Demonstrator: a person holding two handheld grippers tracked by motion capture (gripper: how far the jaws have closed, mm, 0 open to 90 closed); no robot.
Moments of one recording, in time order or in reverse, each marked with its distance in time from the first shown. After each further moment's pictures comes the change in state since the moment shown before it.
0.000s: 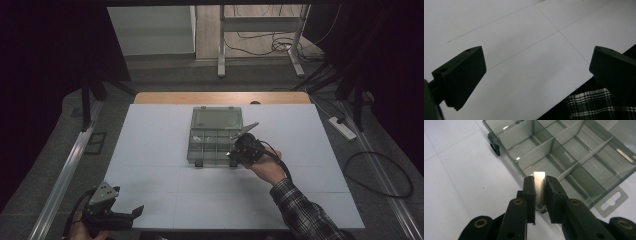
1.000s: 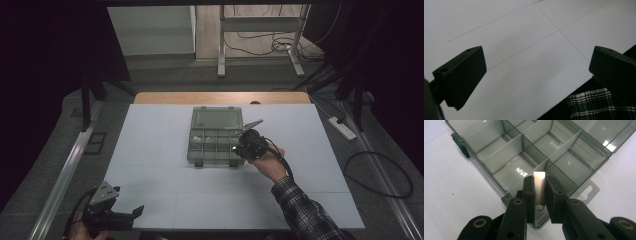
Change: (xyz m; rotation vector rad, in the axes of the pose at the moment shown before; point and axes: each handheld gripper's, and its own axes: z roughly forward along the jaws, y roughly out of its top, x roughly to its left) left arm 0.000 0.000 0.001 0.007 0.004 0.004; right arm -0.021 -0.005 0.008 0.000 -0.092 0.058
